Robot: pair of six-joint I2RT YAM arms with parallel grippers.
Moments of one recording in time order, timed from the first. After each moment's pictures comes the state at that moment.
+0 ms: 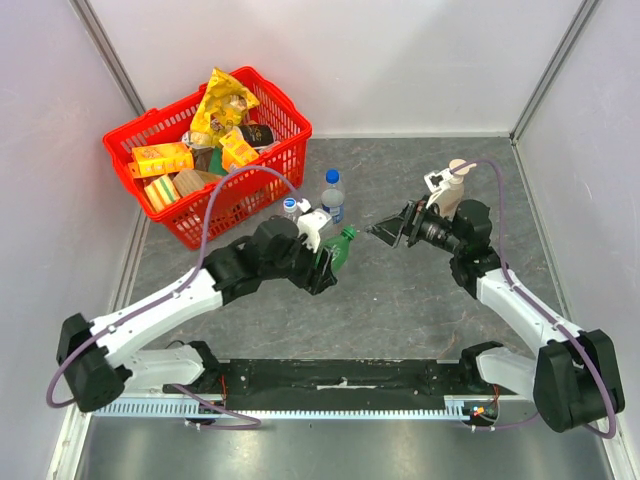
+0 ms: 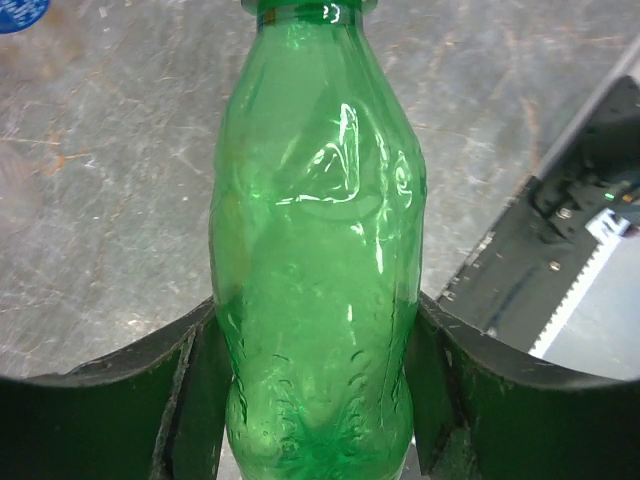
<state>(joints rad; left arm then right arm) -0.88 1.17 0.95 -0.44 0.10 -0.26 0.26 1.13 0.61 0.34 -0.67 0.56</state>
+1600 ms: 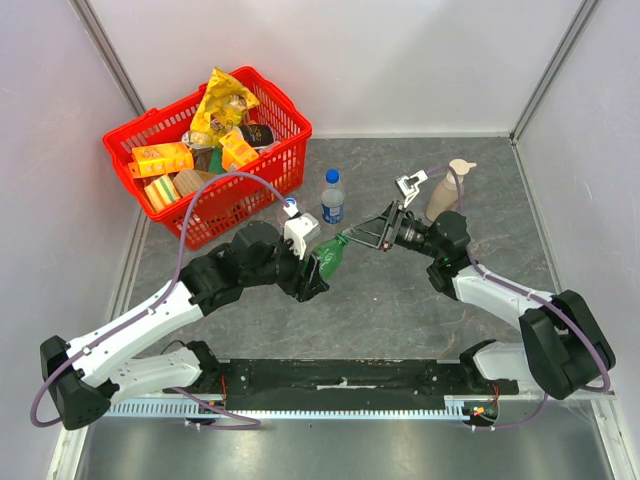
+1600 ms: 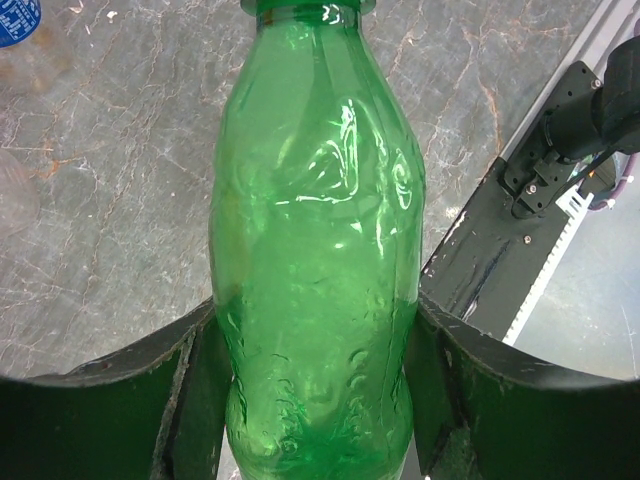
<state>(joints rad) -0.87 0.99 0.92 -0.48 0.19 -0.22 0.46 1.30 0.56 0.91 -0.74 1.19</state>
